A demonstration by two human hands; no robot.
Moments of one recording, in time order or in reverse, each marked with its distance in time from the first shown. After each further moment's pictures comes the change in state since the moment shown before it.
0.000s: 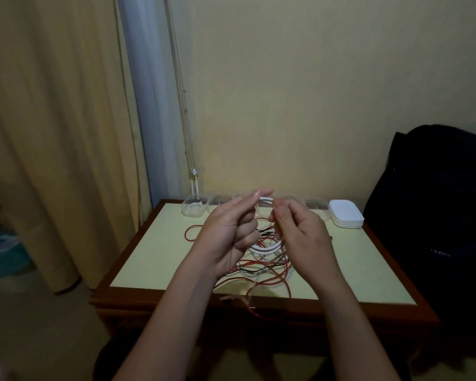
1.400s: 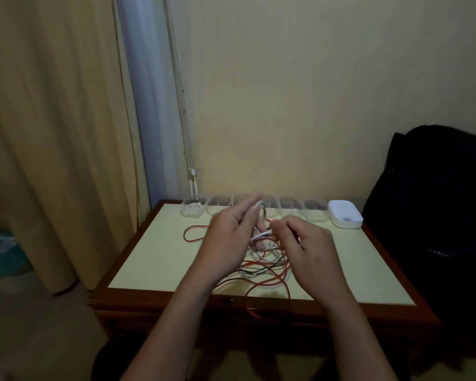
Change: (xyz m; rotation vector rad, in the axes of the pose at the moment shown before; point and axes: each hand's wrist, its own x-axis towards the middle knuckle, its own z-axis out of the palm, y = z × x) left_hand -0.006 -0.010 -0.010 0.905 0.125 0.303; right_hand -0.012 0.015 -0.007 -0.200 -0.002 -0.195
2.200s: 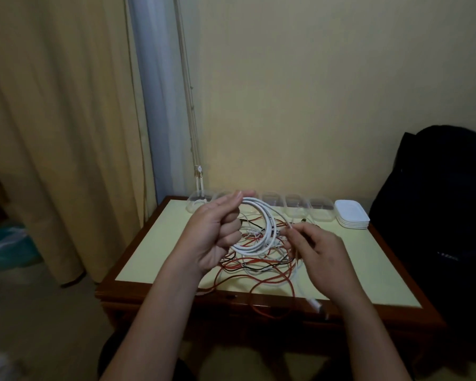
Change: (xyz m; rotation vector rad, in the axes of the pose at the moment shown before) left_hand 0.006 -0.002 -0.029 -0.880 -0.051 -0.342; right_hand -0.007 0.025 -0.004 0.147 -0.101 0.235
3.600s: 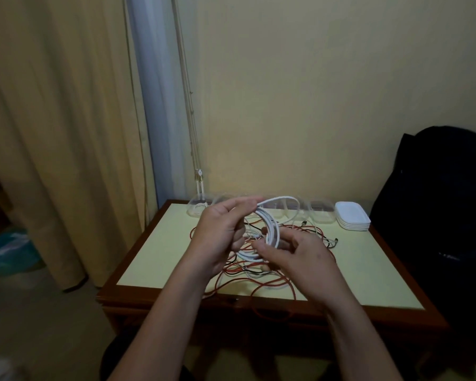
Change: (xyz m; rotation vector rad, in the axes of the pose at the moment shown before) left_hand 0.001 -0.009 0.011 0.323 0.090 0.113; right_hand -0.011 -0.045 0.012 0.319 -0.197 0.222
